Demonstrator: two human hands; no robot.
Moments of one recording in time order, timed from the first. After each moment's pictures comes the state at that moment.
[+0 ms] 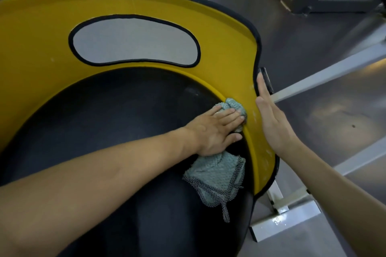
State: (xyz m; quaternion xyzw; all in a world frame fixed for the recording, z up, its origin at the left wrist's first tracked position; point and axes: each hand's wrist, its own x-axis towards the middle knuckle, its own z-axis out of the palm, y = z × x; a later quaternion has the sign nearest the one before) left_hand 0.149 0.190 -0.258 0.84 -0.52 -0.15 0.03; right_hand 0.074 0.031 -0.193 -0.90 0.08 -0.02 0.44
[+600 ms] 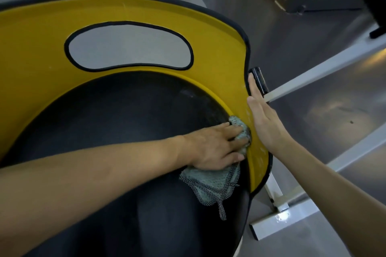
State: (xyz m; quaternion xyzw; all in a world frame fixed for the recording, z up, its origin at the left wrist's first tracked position) left_hand 0.129 0.191 -0.248 0.77 -0.62 -0.15 0.06; right_hand 0.071 0.033 -0.191 -0.90 0.07 -0.03 0.44
